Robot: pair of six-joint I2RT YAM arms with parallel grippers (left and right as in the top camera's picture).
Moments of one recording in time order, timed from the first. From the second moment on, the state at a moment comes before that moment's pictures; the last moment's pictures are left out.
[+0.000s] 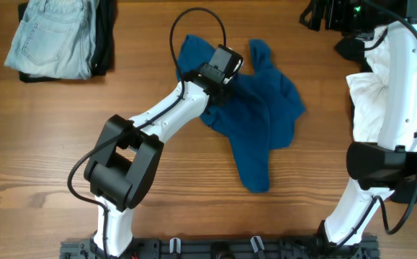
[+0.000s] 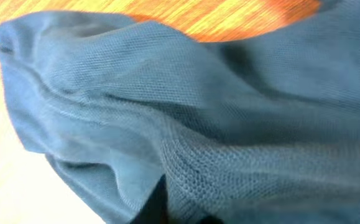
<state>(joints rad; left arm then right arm) -0.60 2.06 1.50 -0.46 -0.24 0.12 -0.03 2.06 2.51 -1.52 -0.31 0.08</state>
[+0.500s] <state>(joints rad) -0.14 1.79 1.61 -0.89 -0.41 -0.18 -0.03 2.06 2.51 -1.52 -0.31 0.08</state>
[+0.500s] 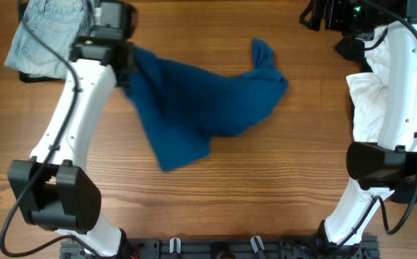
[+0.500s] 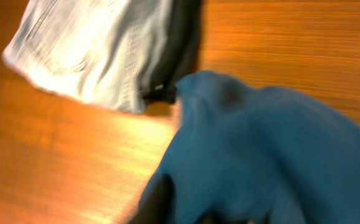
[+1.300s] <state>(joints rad) -0.22 1.68 1.16 -1.10 0.10 -0.48 -0.03 2.06 2.44 -1.49 -0.30 0.08</state>
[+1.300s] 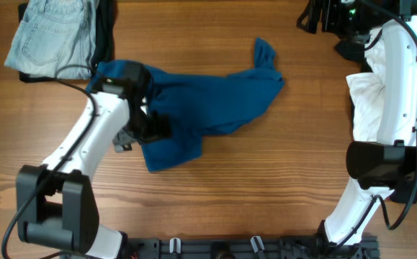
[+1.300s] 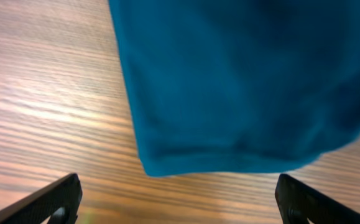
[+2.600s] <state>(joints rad) -0.29 1.42 1.66 -0.89 -0.09 -0.39 0.04 2.06 2.44 -1.61 -0.31 0.07</state>
